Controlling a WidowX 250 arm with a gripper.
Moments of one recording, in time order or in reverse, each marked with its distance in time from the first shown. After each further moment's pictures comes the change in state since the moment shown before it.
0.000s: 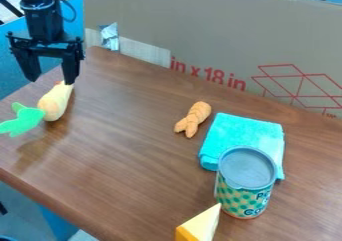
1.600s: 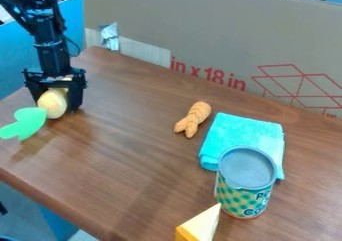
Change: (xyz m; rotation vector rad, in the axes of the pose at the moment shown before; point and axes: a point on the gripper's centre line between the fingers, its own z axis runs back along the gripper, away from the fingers) arm 0.033 0.014 -0.080 -0.088 0.194 -0.013
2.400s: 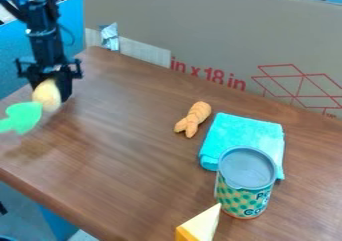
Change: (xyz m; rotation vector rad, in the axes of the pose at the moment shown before) arm -0.008 -0.042 0.024 0.037 -0.083 -0.071
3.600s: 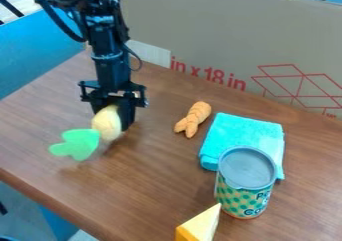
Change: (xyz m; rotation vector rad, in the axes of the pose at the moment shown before) arm -0.055 -0.103 -0.015 -0.078 0.085 -0.241
